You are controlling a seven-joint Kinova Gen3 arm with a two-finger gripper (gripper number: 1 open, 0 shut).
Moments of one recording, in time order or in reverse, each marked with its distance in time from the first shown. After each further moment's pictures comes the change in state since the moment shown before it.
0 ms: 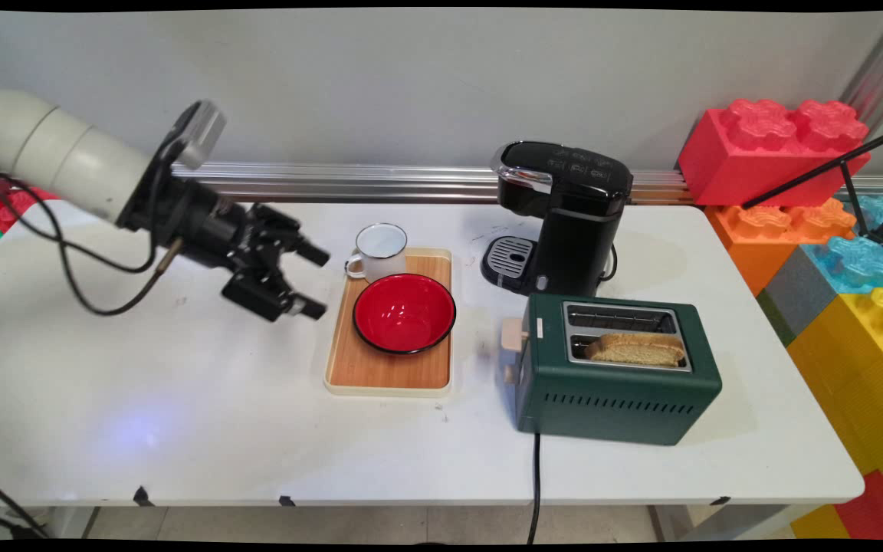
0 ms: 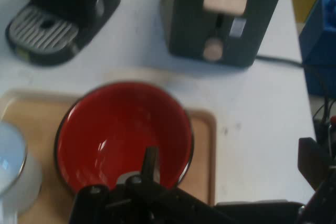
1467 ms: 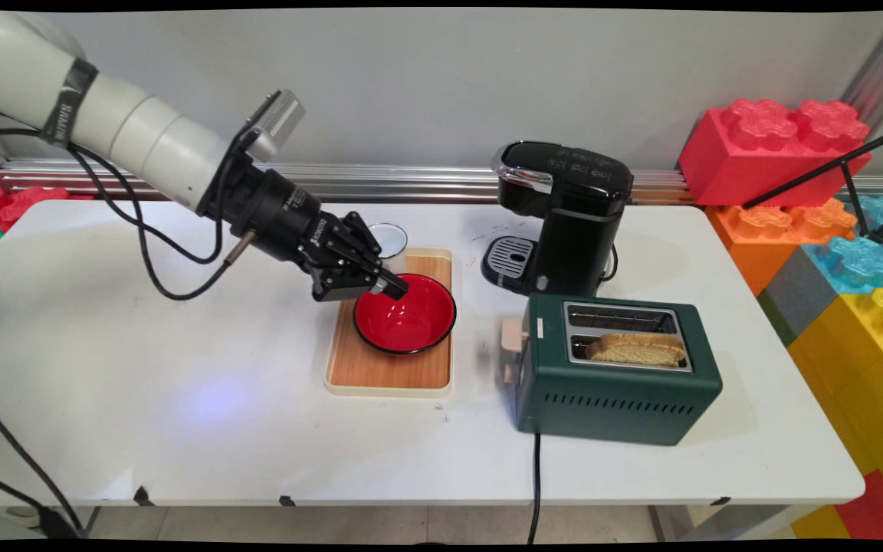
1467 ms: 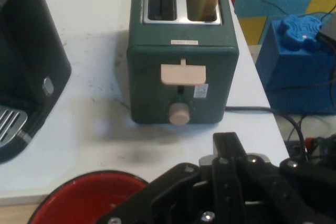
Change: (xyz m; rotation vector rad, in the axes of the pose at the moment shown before) arm 0.045 -0.017 0.052 -0.142 0.072 0.136
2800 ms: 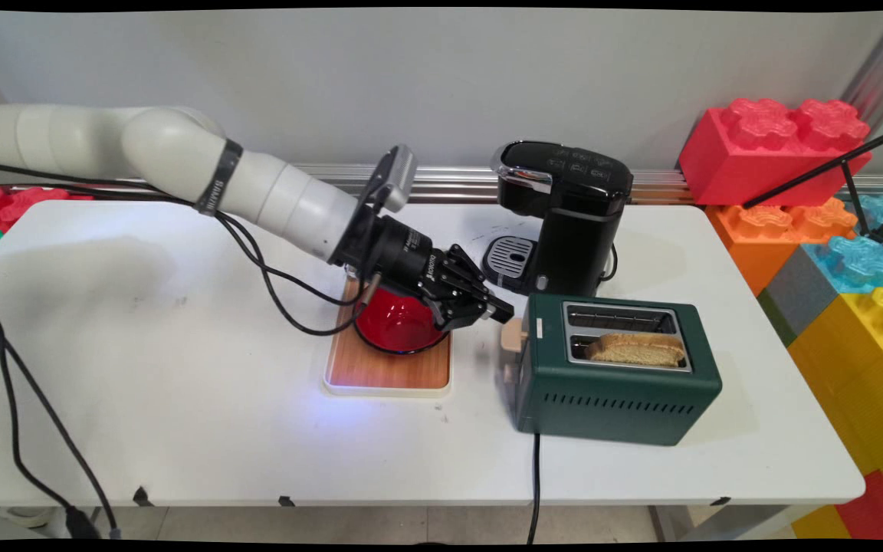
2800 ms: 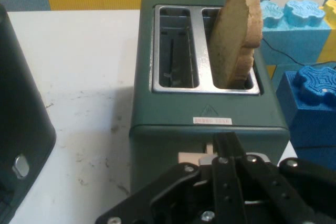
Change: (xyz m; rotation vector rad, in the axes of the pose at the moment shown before) arm 0.007 -0.019 0.124 -0.008 0.129 -0.005
